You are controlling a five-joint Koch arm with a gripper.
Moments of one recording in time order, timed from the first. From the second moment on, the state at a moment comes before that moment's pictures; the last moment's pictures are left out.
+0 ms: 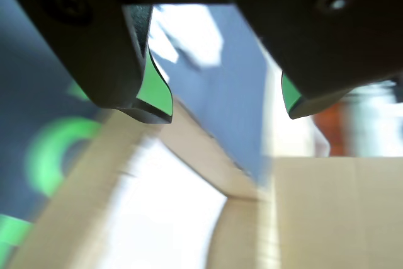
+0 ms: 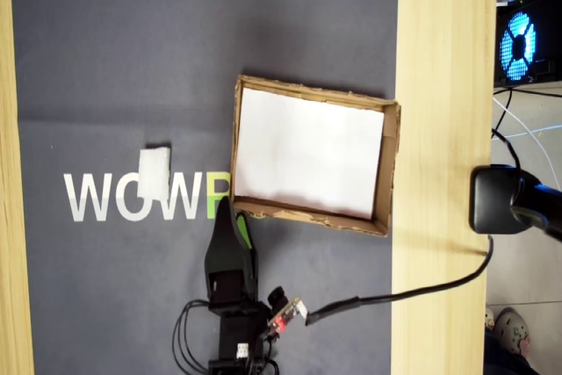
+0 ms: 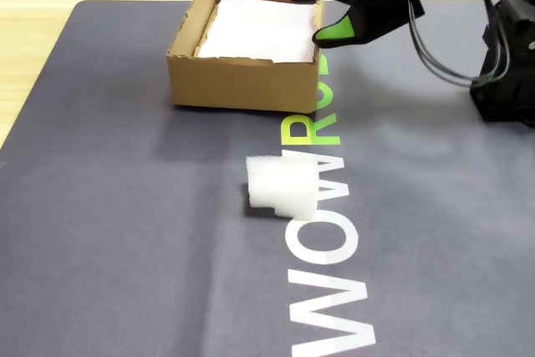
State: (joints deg) arm 0.6 130.2 145.9 17.8 -15.7
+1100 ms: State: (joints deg) arm -14.7 109.0 111.1 62.4 -31.6
